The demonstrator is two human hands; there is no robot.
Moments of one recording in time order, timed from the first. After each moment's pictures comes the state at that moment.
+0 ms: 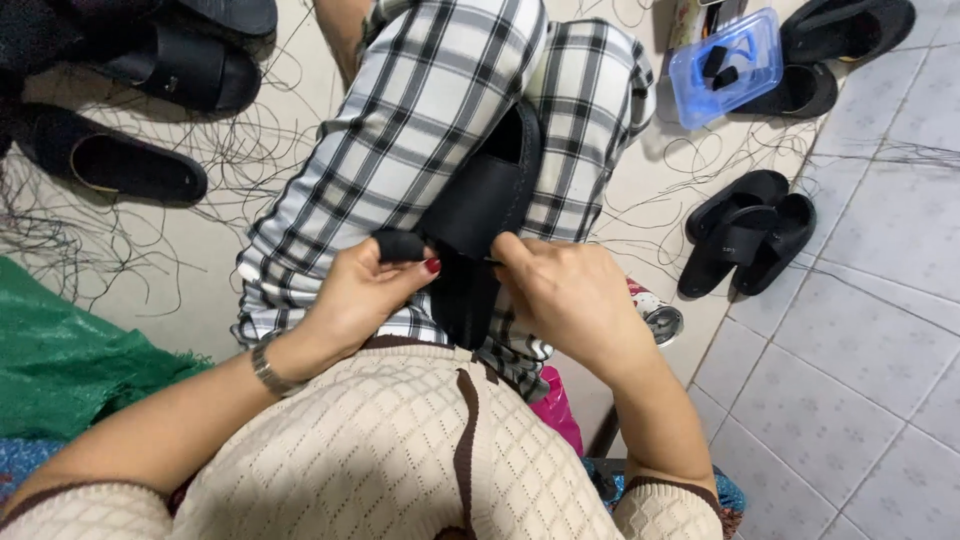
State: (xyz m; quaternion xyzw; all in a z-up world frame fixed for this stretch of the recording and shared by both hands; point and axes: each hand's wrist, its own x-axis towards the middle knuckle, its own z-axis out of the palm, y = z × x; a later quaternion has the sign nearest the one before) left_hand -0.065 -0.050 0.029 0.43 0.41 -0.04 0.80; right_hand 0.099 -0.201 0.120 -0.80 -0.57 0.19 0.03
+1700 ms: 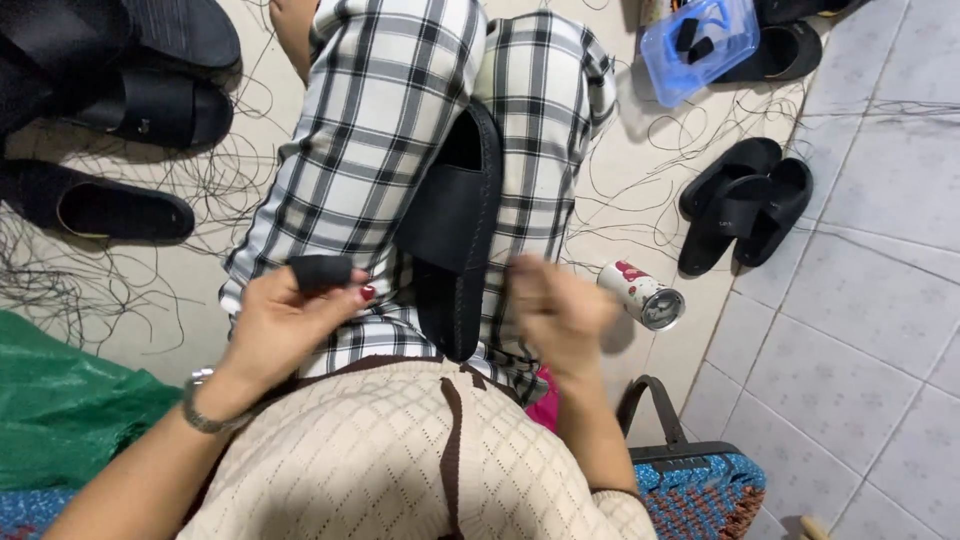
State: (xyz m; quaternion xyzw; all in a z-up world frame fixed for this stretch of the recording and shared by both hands) left_hand -0.086 -0.013 0.037 0.61 0.33 0.01 0.72; right_hand 0.053 -0.275 0.015 -0.89 -0.31 -0.07 0.33
